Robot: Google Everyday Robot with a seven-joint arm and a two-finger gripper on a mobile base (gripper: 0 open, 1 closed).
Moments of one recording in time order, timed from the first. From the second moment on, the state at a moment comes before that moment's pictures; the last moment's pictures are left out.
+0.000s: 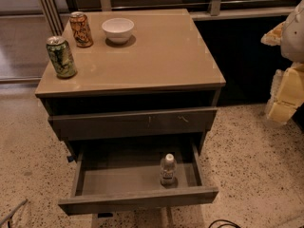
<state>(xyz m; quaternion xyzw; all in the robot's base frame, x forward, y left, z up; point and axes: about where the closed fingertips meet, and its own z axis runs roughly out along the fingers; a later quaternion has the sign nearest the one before) 0.438 -0.217 0.976 -0.60 0.78 -0.03 0.16</state>
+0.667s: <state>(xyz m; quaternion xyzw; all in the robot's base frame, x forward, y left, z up) 0.438 -0.217 0.976 -0.60 0.78 -0.03 0.16</state>
